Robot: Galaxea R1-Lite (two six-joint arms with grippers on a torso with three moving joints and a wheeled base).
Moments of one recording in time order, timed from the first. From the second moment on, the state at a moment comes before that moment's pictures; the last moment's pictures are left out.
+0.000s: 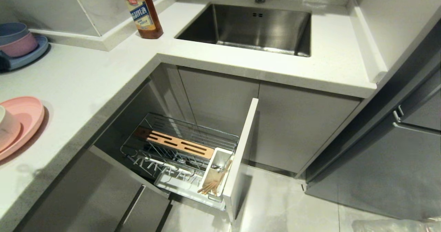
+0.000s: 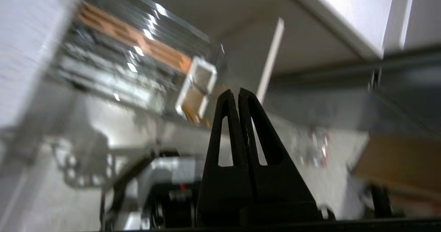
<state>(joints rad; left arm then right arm) -0.36 1.14 -1.75 0.98 0.02 -0.51 0.00 0.00 0.00 0.00 -0.02 0.04</state>
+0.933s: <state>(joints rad) -0.45 1.71 -1.67 1.14 -0.11 -0.56 0.00 0.00 0.00 0.00 -0.02 0.04</state>
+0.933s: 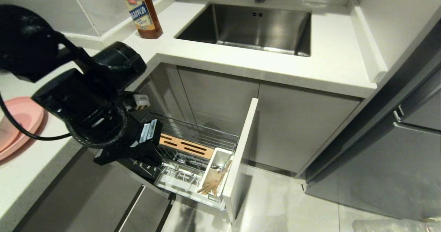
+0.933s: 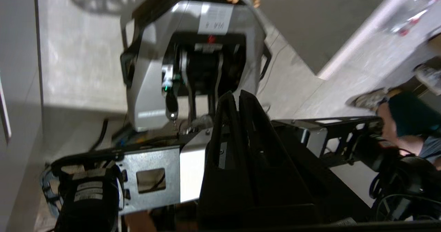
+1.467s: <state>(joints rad) -0.42 1.90 -1.57 1.10 -0.28 -0.55 0.00 0.00 0.00 0.00 -0.02 0.04</state>
